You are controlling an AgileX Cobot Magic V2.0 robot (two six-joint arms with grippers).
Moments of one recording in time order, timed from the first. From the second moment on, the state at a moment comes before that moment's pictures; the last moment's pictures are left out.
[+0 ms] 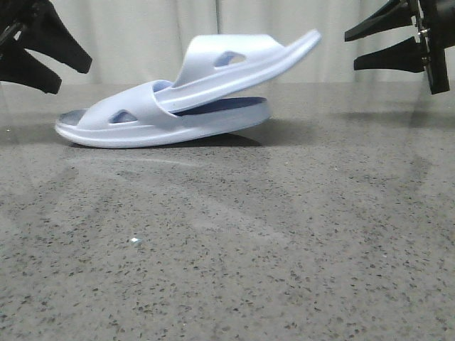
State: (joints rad) left arm -0.02 1.68 -1.23 -1.01 0.86 0.87; right arm -0.22 1.90 -1.35 1.42 1.18 -0.87
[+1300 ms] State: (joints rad) left arm -0.19 0.73 -0.64 -1.05 0.24 1.06; right arm -0.11 0.80 -0.46 1.43 0.57 -1.38
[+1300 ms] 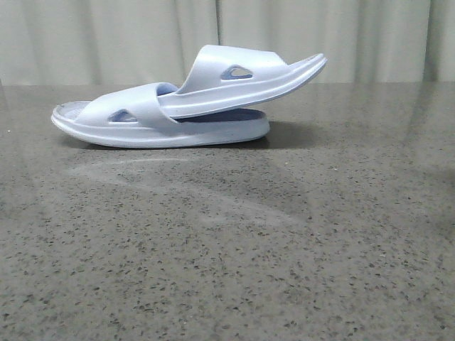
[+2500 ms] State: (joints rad) left arm -0.19 0.31 -0.32 -1.14 0.24 1.08; right arm -0.11 0.47 -0.26 1.48 0.49 -1.40
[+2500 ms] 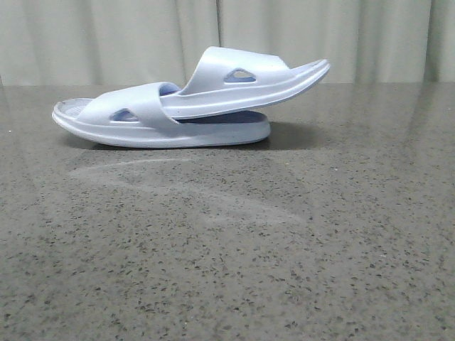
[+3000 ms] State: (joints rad) left arm -0.16 0.25 -0.22 -0.61 0.09 0.52; right arm -0.11 0.47 -0.26 1.48 0.49 -1.40
